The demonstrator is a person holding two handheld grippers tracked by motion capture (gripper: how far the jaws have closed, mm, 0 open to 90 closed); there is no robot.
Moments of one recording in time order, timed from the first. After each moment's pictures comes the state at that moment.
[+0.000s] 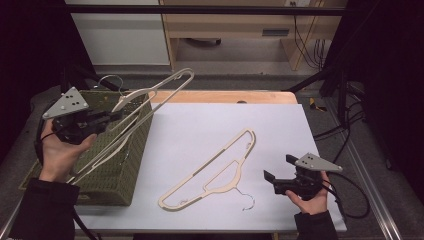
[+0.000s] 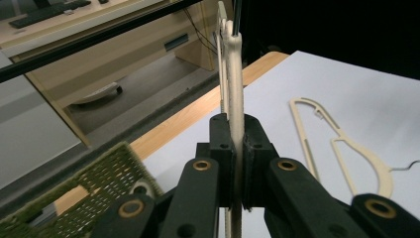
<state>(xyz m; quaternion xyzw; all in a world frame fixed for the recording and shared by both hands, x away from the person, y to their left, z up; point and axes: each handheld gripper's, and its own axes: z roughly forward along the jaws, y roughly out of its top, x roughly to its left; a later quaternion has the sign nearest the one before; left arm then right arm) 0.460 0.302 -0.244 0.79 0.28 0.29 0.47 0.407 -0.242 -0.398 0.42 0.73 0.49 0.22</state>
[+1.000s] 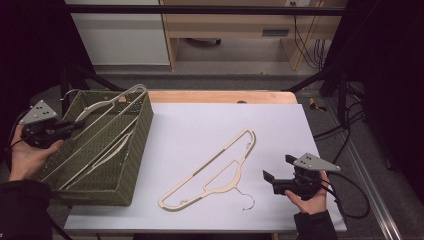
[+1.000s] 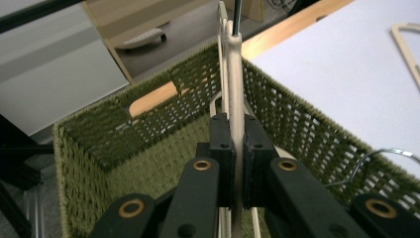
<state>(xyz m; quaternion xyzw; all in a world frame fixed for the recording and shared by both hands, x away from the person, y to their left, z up) 0.489 0.408 -0.311 0.80 0.36 0.31 0.38 0.408 -0.240 -0.400 0.42 0.74 0.48 0.23</state>
